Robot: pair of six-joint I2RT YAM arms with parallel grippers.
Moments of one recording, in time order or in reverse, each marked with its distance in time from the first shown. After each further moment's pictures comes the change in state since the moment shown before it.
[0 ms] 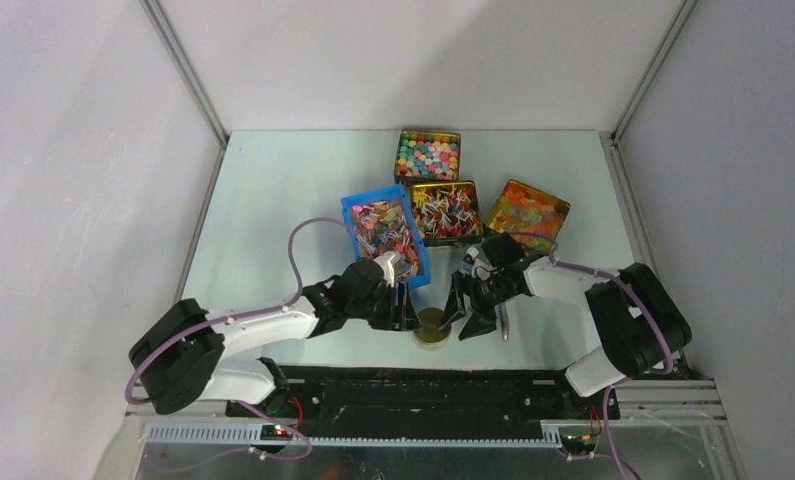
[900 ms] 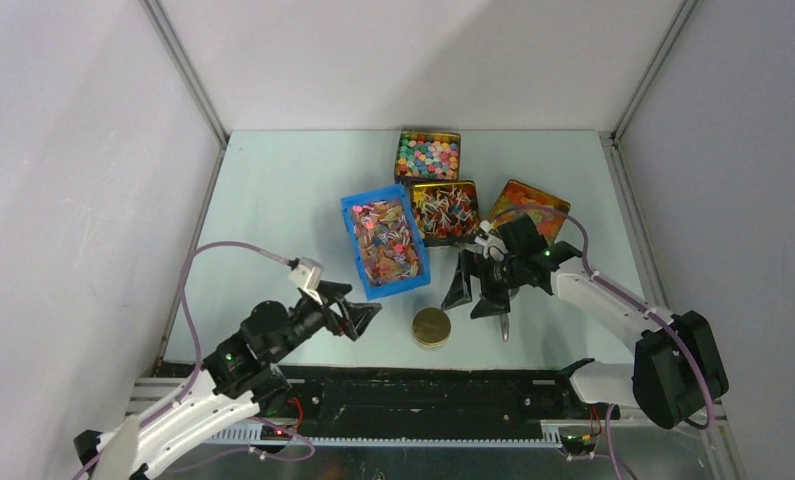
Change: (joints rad) left arm -0.013 -1.004 -0.236 -0.152 -0.354 0.370; right arm -0.026 -0.276 0.108 -0.194 0.139 -0.079
